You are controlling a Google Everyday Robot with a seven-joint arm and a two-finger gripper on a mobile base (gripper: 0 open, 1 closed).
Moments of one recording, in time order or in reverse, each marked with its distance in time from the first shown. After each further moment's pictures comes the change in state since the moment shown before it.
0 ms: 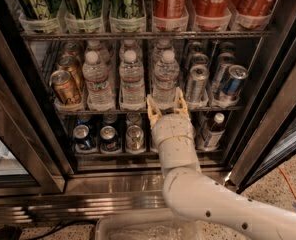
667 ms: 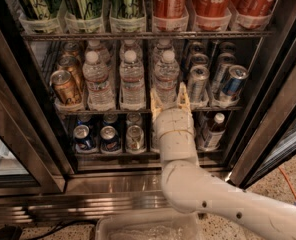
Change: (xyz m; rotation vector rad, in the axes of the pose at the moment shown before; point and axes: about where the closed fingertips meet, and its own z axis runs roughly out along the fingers) arm 0.000 -0.012 0.016 0.061 -0.014 0.026
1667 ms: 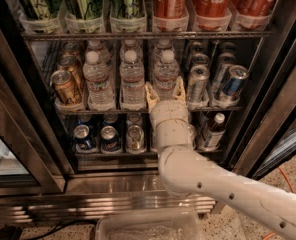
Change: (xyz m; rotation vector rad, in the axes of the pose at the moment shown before) arm 0.003 0.012 0.031 -0.029 0.014 0.072
